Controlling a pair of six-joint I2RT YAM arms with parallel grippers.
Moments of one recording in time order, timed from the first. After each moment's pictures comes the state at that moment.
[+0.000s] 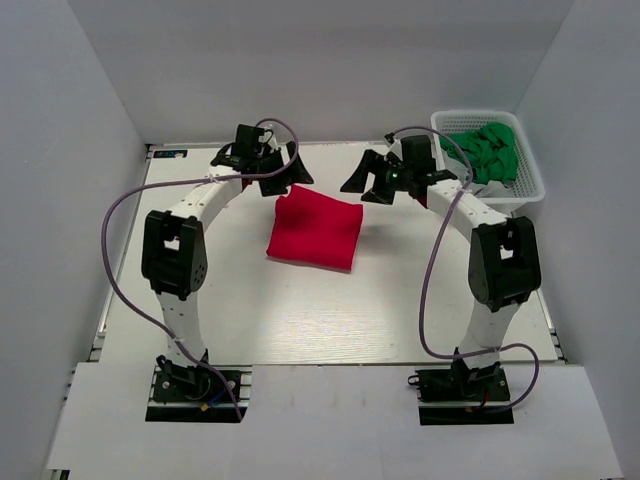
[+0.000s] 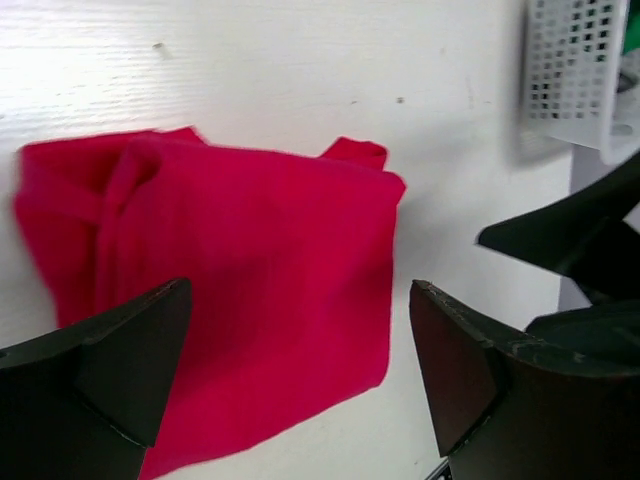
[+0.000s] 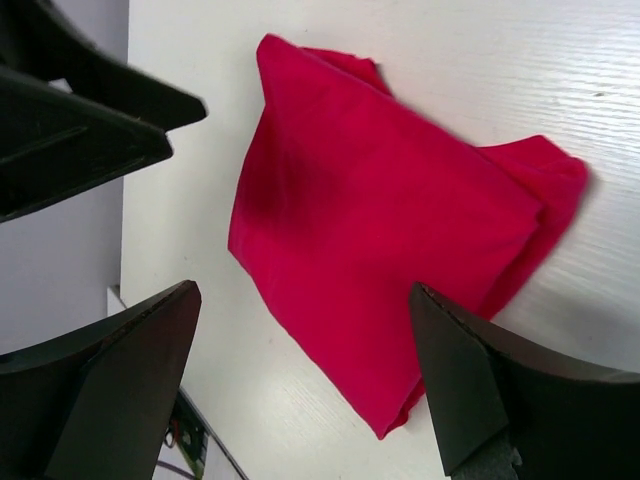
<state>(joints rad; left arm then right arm) -0.29 1.99 1.67 -0.43 0.39 -0.52 0.31 1.86 1.42 -0.21 -0.58 0.57</state>
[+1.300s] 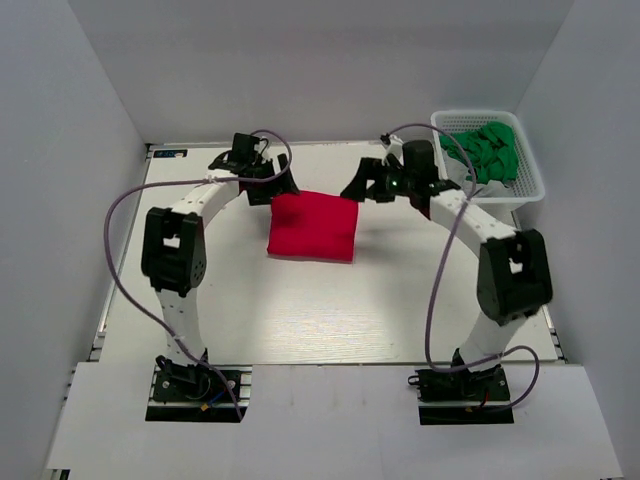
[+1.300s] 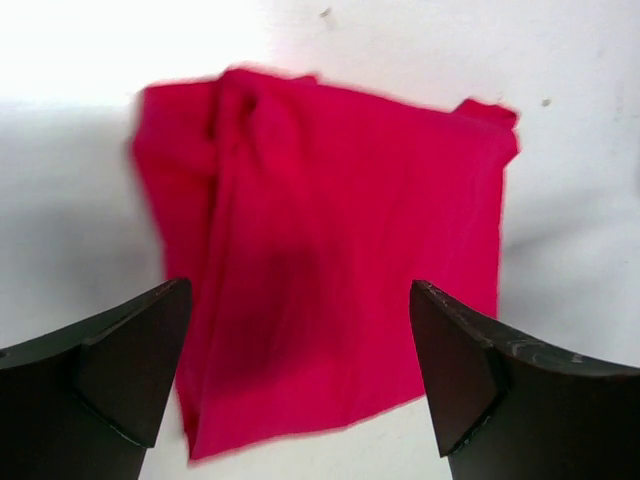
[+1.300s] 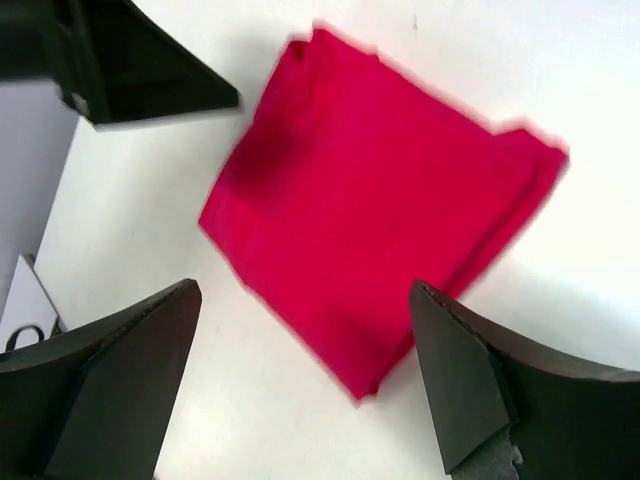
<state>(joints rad) -0.25 2.05 1.64 -0.46 0.30 -0.45 0.34 1.79 1.34 -0.11 -0.56 0.36</state>
